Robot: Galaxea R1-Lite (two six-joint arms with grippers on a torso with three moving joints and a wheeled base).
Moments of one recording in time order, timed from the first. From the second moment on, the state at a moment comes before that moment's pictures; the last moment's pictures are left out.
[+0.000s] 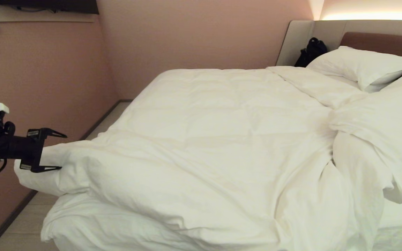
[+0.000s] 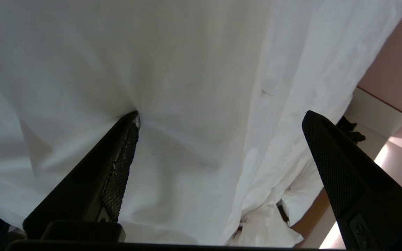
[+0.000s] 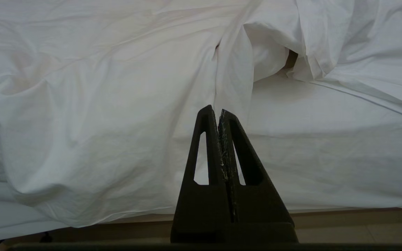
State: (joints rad) left arm 0.46 2.09 -1.52 0.28 -0.58 -1.16; right arm -0.01 0.00 0.00 0.00 0.00 0.00
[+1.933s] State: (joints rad) left arm 0.37 2.29 -1.77 0.60 -0.50 -1.09; right arm -0.01 0.00 0.00 0.00 0.00 0.00
